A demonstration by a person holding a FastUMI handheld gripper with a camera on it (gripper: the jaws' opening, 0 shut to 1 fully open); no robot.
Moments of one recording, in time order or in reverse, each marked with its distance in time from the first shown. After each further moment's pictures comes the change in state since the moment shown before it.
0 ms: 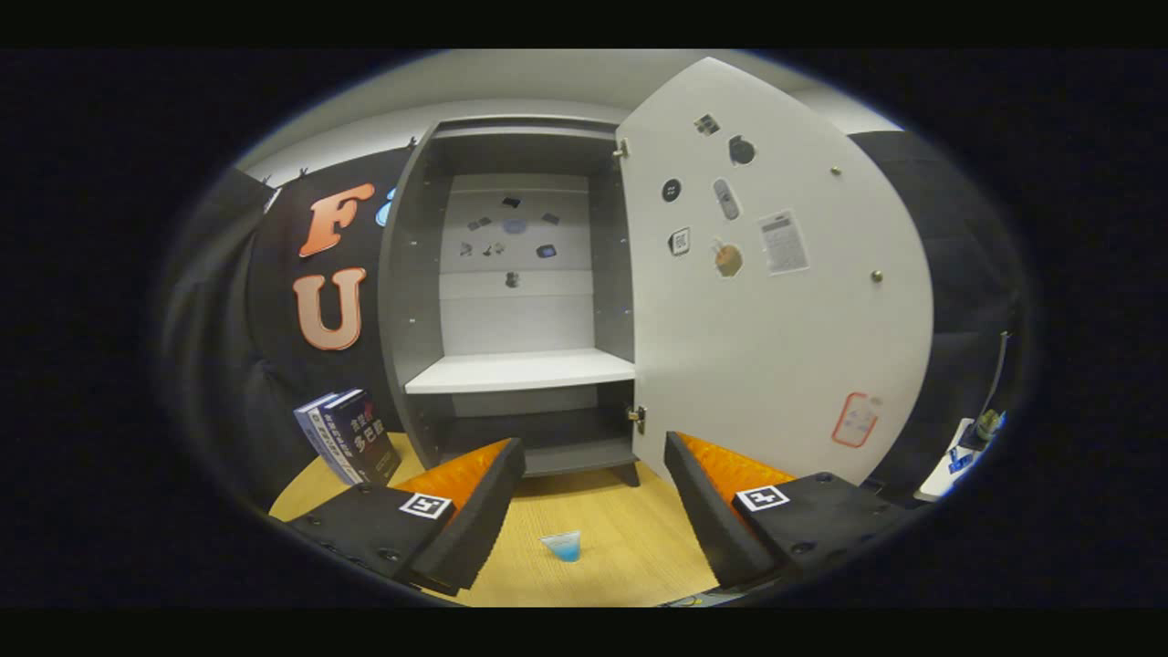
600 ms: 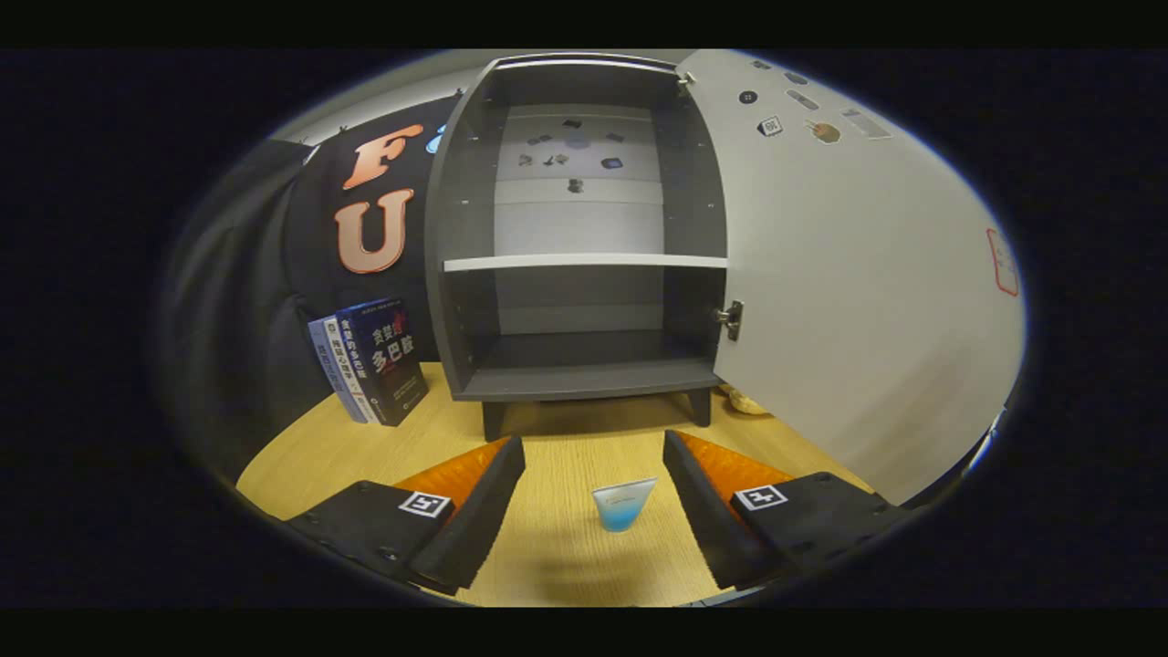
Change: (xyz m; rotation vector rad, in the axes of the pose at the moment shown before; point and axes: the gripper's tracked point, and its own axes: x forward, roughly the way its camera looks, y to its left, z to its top) arm 0.053 0.061 -0.158 -0.047 0.186 0.163
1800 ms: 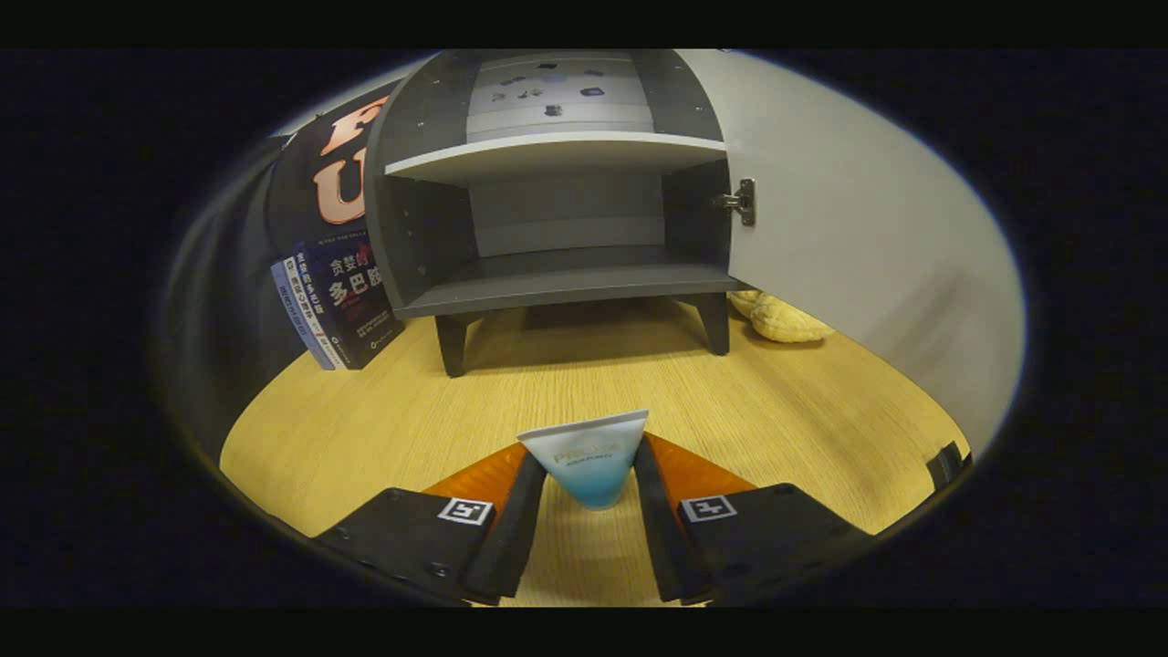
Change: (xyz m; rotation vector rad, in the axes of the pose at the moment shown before) arm 0.066 -0.042 -0.100 0.049 0.219 0.036
